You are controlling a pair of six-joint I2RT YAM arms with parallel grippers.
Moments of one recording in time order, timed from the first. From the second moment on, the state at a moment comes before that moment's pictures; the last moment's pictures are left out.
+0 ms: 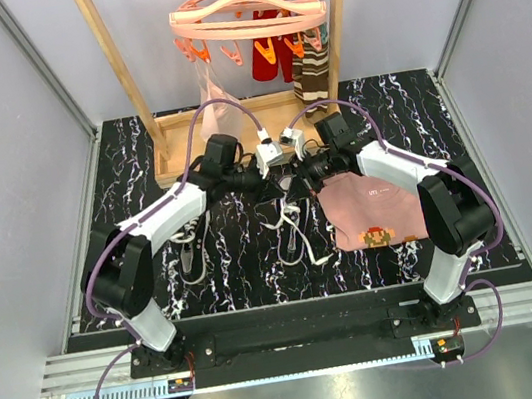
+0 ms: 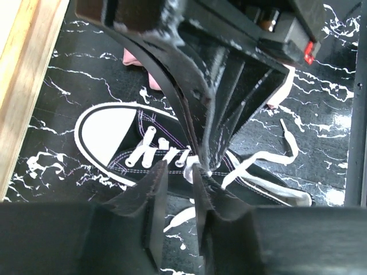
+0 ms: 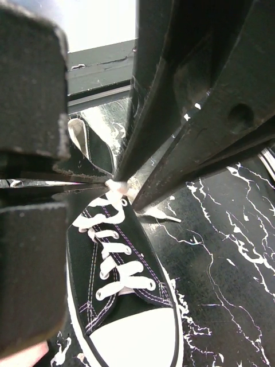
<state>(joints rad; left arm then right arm) -0.54 1.69 1.18 -0.19 0.74 0.38 0.44 1.76 1.24 -0.36 -0.86 -0.13</state>
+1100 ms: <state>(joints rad) -0.48 1.69 1.12 -0.06 0.78 0.15 0.53 1.59 0.99 -0.28 -0.69 -0.01</state>
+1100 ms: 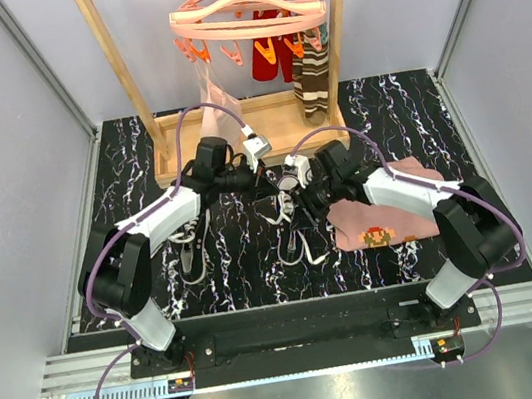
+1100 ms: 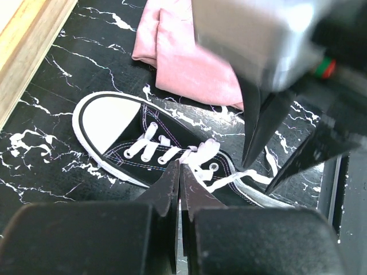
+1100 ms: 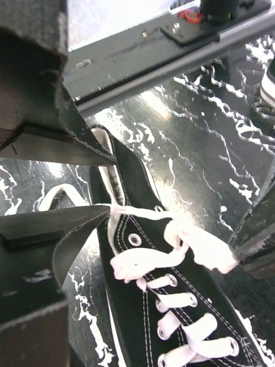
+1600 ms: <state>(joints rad) -0.48 1.69 1.12 -0.05 0.78 0.15 0.57 1.60 0.96 -0.19 -0.54 0.03</state>
